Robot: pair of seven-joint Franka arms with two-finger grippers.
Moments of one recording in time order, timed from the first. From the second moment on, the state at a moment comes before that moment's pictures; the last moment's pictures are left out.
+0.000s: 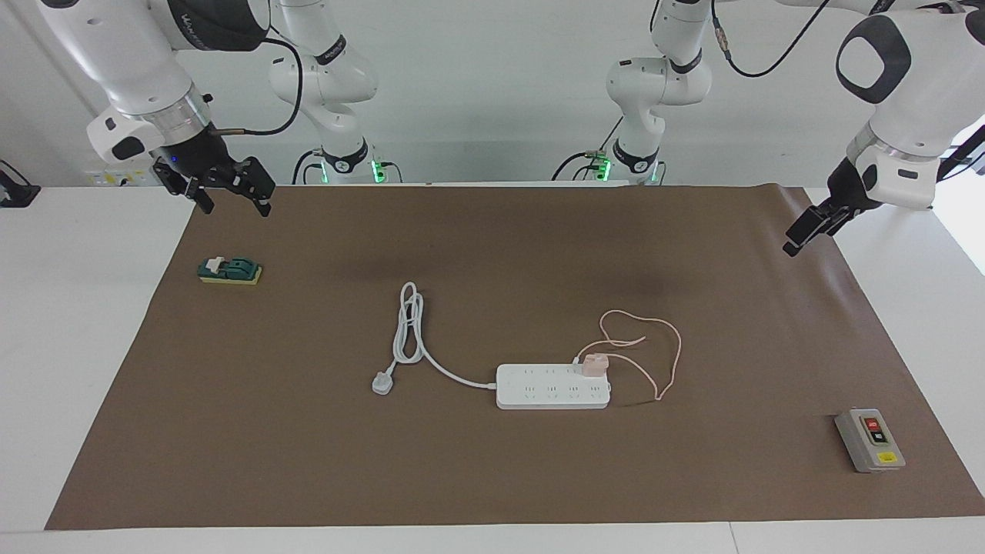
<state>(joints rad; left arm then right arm) -0.11 0.08 0.17 -1.53 -0.03 1.60 -0.26 0.00 -0.03 -0.05 -1.62 0.04 1.56 0.08</state>
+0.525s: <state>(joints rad) -0.09 -0.06 0.17 -1.54 -0.03 1.47 -0.19 0.00 -0.03 -0.05 -1.62 0.04 1.56 0.08</state>
